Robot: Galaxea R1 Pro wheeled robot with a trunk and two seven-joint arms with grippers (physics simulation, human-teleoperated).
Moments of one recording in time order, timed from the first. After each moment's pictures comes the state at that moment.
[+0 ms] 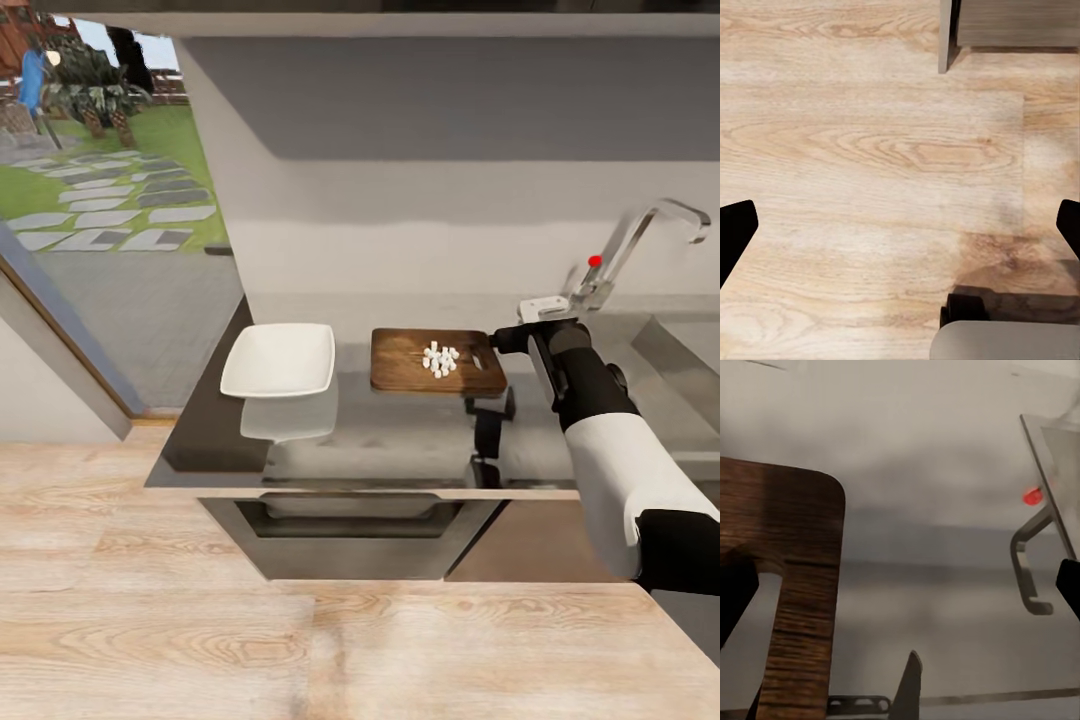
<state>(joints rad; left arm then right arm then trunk) -0.30 0.12 -0.01 0.07 0.12 -0.79 -0.02 -1.27 -0.10 -0.02 -0.81 0.21 0.71 0.06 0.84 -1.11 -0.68</state>
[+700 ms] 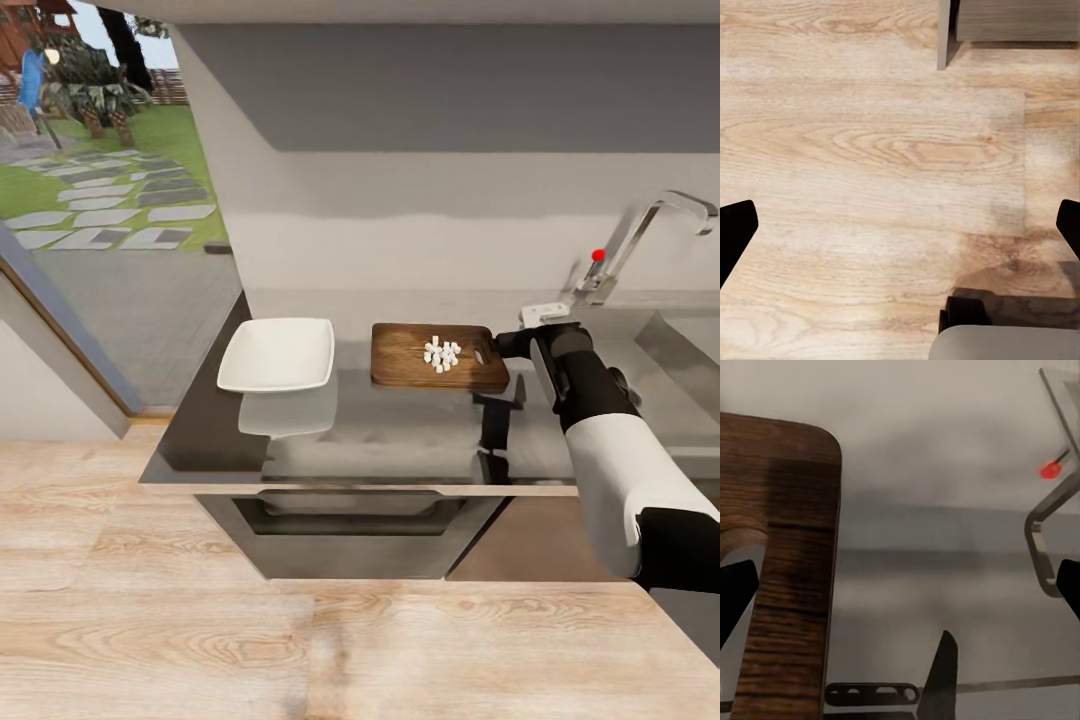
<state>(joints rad) -0.30 0.11 -0.01 0.07 0.12 -0.79 -0.02 -1.27 -0.10 -0.05 -0.77 0.21 0.70 0.07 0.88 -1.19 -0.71</state>
